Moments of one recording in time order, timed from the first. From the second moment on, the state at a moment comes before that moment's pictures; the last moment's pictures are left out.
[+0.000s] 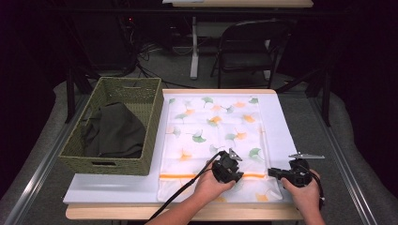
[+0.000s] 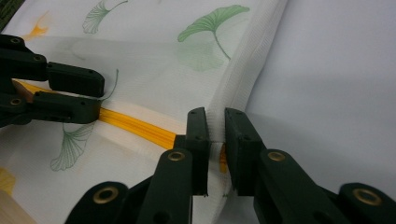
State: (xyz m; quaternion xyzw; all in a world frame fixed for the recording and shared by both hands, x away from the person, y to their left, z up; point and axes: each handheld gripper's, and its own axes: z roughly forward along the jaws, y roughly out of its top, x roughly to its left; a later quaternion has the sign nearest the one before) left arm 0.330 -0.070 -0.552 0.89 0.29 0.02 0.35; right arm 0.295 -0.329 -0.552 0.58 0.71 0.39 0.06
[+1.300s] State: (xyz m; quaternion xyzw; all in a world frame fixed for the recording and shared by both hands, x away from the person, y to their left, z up) left arm 0.330 -0.067 -0.552 0.89 0.29 0.01 0.36; right arm 0.294 -0.312 -0.504 0.52 0.70 0.48 0.06
